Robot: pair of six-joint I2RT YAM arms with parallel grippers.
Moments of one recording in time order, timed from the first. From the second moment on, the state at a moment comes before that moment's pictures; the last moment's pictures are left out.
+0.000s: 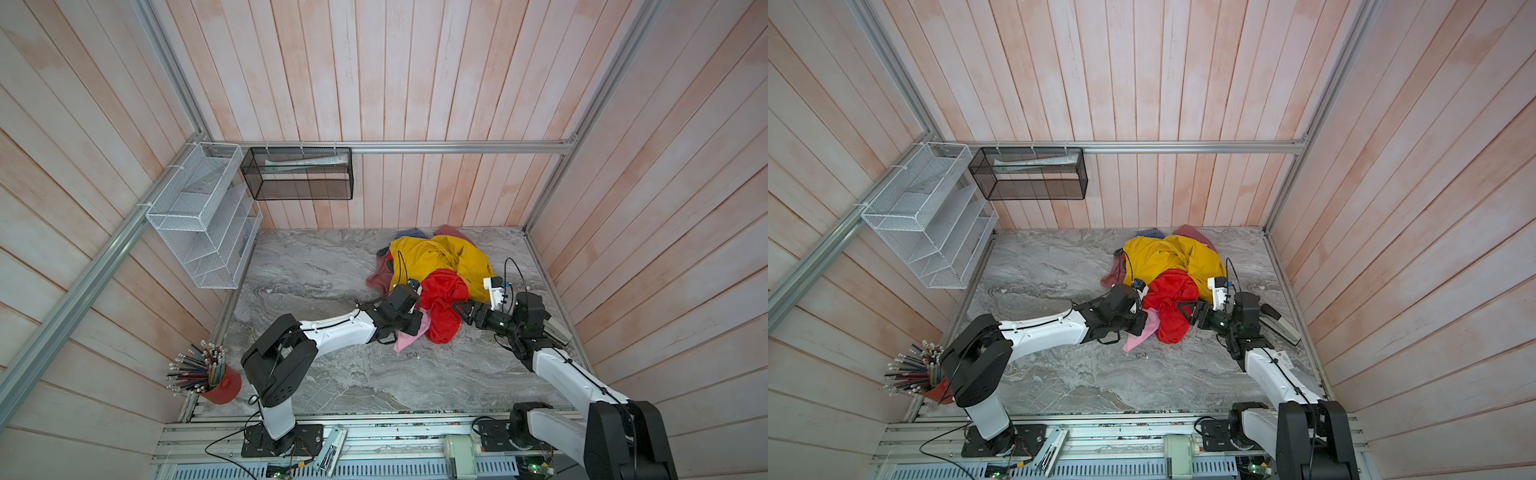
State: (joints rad) left arm -0.87 1.78 1.15 -0.17 0.01 -0.38; right arm 0.08 1.11 0.42 0.25 -0.82 0.55
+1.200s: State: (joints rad) left arm -0.87 1.70 1.70 -0.50 0.02 -0.20; right arm 0.22 1.40 0.59 0.23 -0.39 0.52
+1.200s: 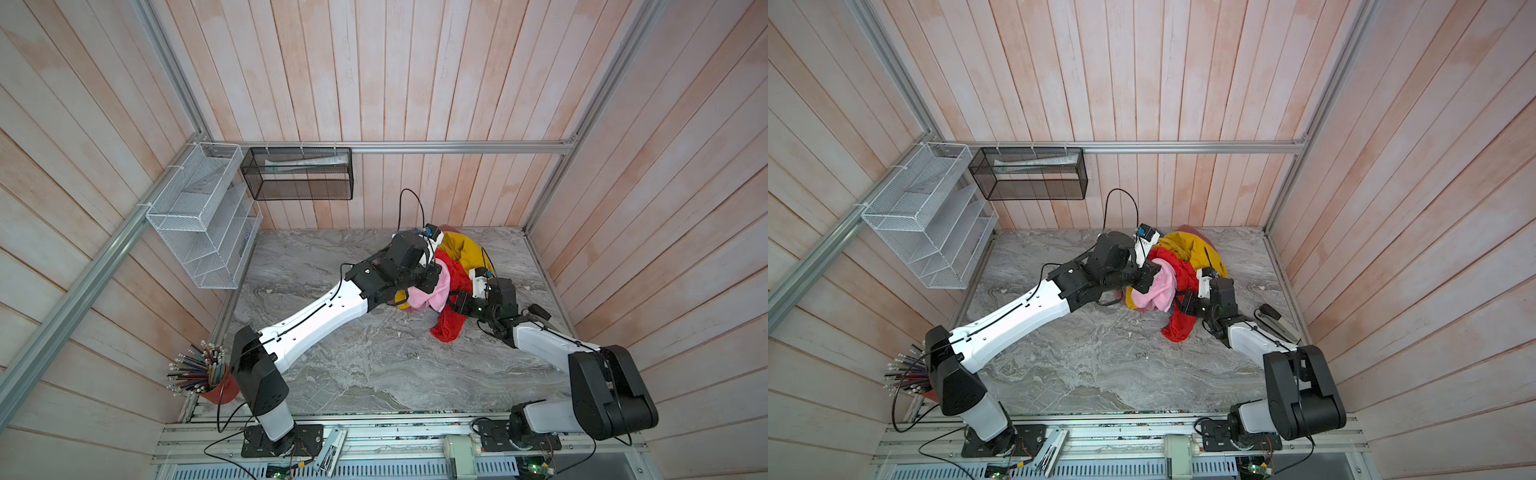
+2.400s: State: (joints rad) left arm -0.87 1.63 2.21 -0.66 -0.04 -0.07; right arm 0.22 1.49 0.61 0.26 -0.31 0.62
